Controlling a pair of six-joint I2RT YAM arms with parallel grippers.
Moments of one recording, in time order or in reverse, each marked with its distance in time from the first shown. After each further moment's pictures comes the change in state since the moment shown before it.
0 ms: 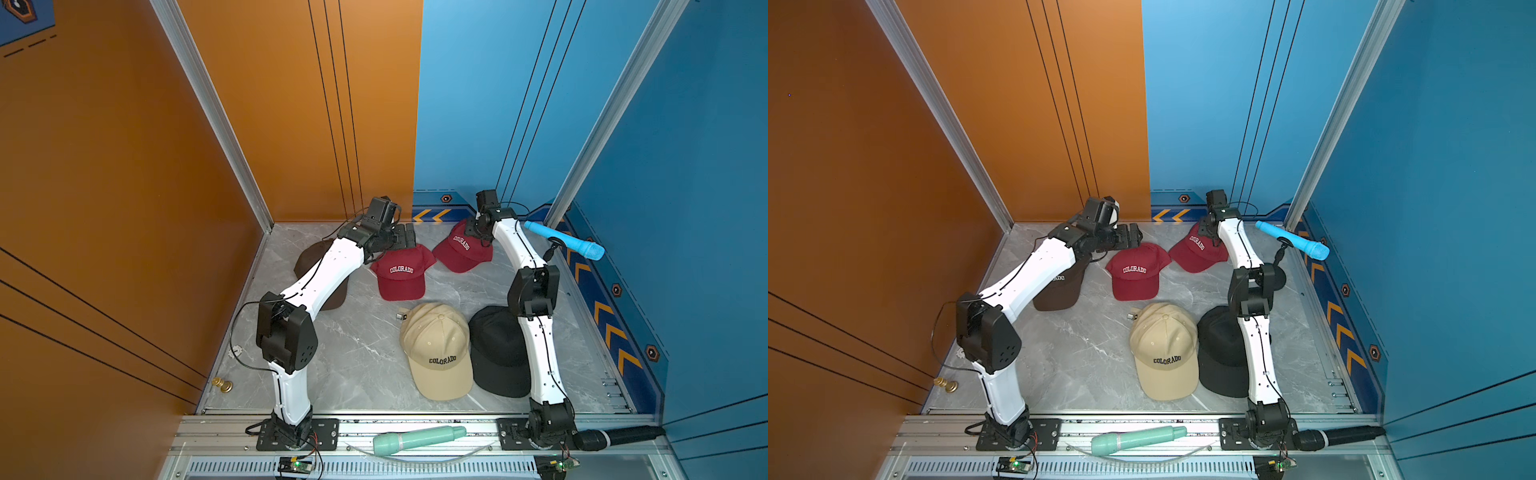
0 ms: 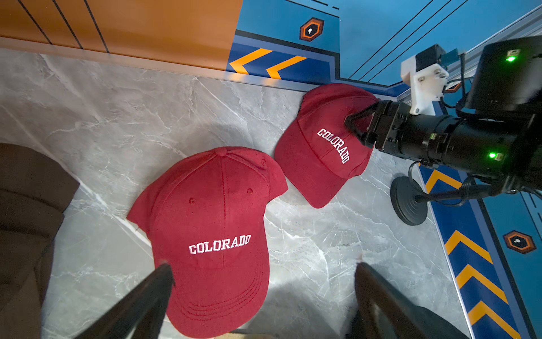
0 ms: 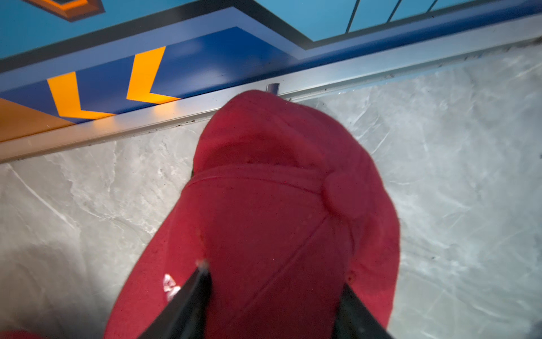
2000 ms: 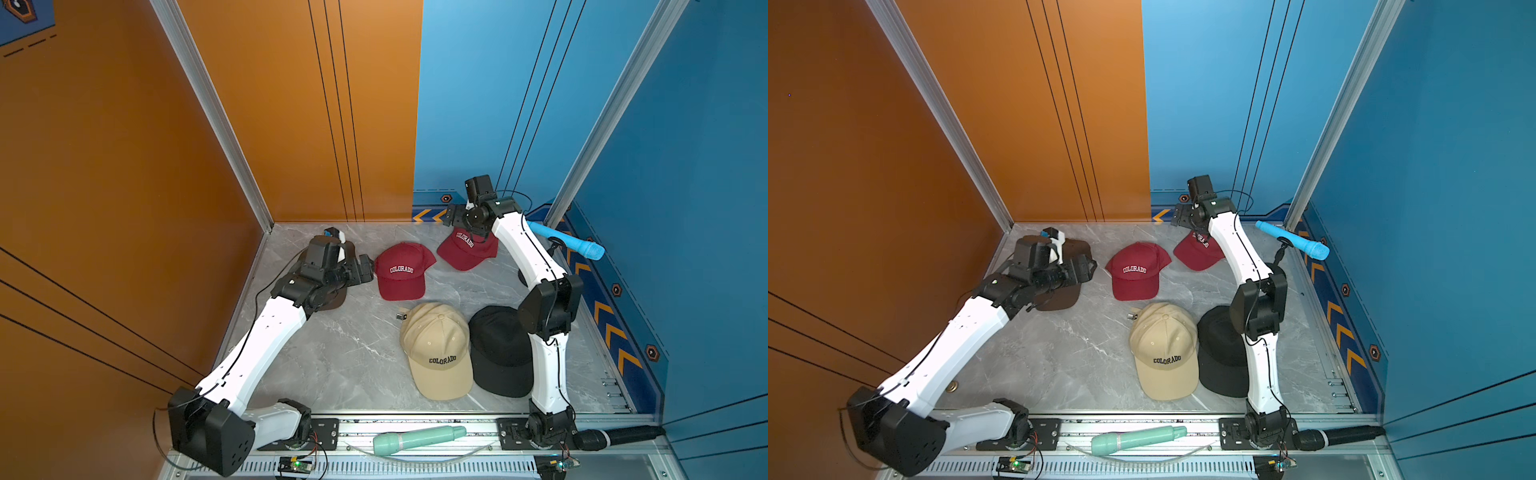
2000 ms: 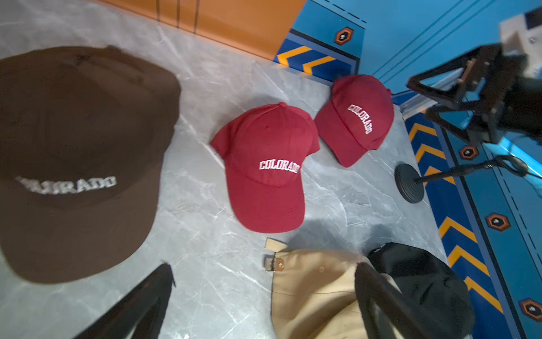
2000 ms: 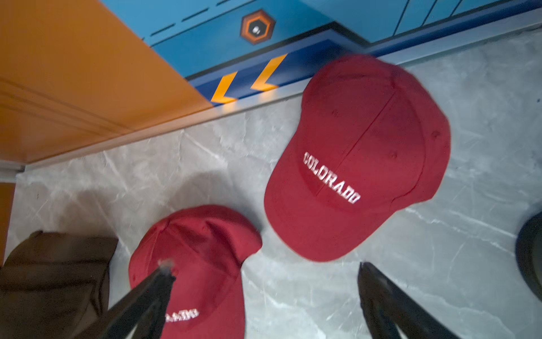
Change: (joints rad) left arm 0.115 -0.591 -0.599 0.062 0.045 0.006; right arm 0.136 -0.350 -0.198 -0.076 -0.019 0.192
